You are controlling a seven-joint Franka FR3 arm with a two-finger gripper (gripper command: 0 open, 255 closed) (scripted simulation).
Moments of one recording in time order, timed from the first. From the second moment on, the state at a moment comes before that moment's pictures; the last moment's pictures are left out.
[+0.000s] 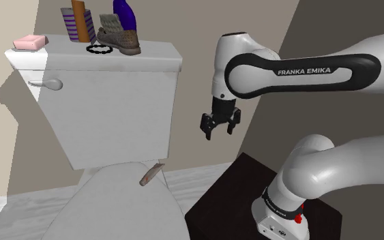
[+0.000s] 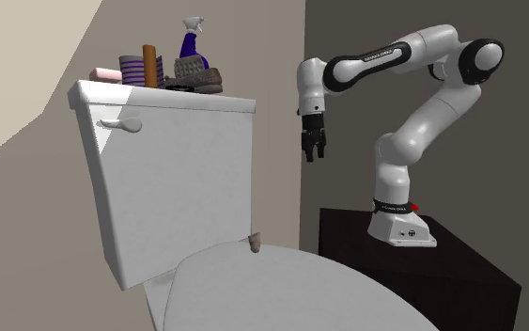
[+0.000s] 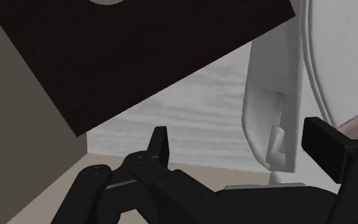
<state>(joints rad) -0.02 -0.77 0.21 -2.67 0.16 1.79 0.51</state>
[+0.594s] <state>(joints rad) -0.04 -0.49 0.42 -2.68 0.33 2.15 0.86</state>
